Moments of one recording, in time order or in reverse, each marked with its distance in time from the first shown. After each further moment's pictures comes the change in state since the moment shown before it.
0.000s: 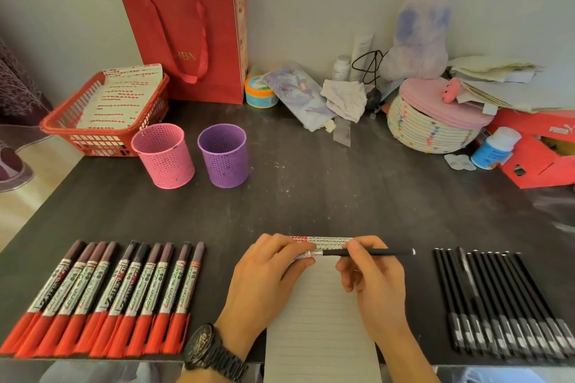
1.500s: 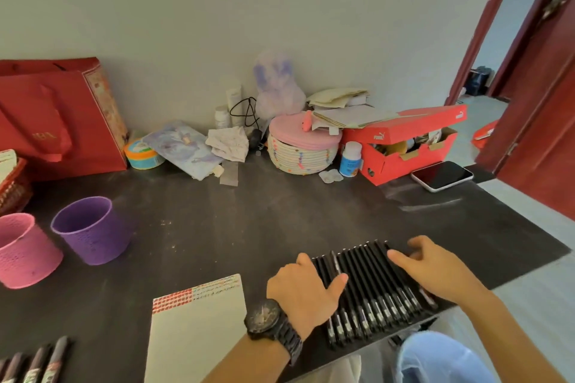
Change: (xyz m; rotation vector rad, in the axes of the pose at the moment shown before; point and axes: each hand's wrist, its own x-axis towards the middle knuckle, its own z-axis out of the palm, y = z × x) left_hand 0.073 0.194 0.101 0.383 -0.612 -0.103; right_hand 0.018 -0.073 -0.279 -1.144 0.211 0.462
